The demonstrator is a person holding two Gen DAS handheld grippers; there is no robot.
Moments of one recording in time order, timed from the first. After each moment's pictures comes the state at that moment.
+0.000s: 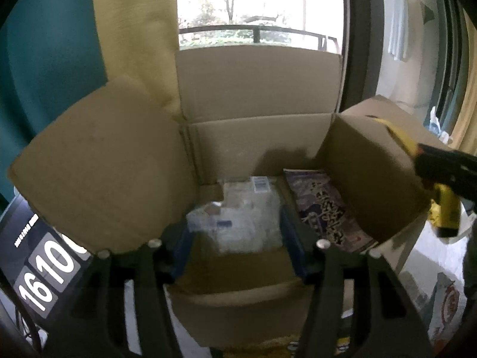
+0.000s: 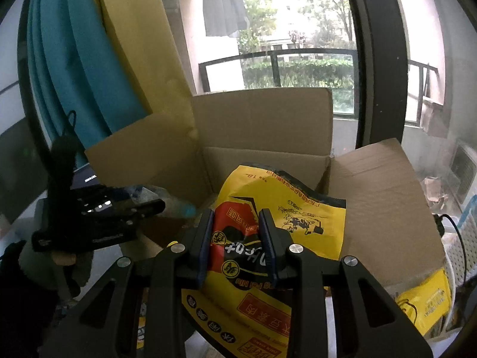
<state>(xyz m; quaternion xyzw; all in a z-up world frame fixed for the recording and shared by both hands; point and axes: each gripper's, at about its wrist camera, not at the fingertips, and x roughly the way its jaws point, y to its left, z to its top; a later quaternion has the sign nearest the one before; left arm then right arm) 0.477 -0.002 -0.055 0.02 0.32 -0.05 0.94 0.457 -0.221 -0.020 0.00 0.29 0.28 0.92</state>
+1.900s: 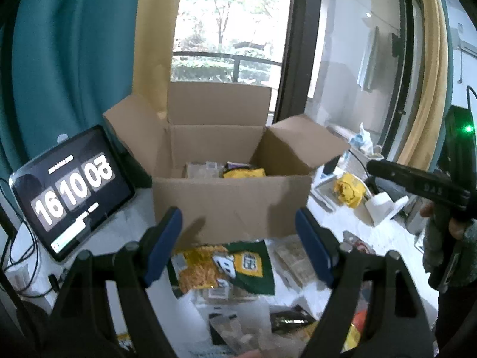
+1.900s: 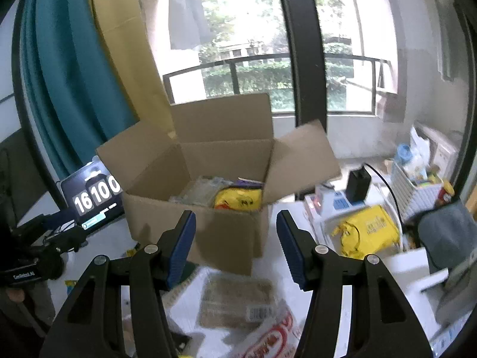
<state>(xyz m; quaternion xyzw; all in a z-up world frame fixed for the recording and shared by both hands) 0.285 -0.028 -0.017 -0.04 0.26 -0.11 0.96 0.337 -0.281 0.006 0.03 0.29 0.17 0.94</state>
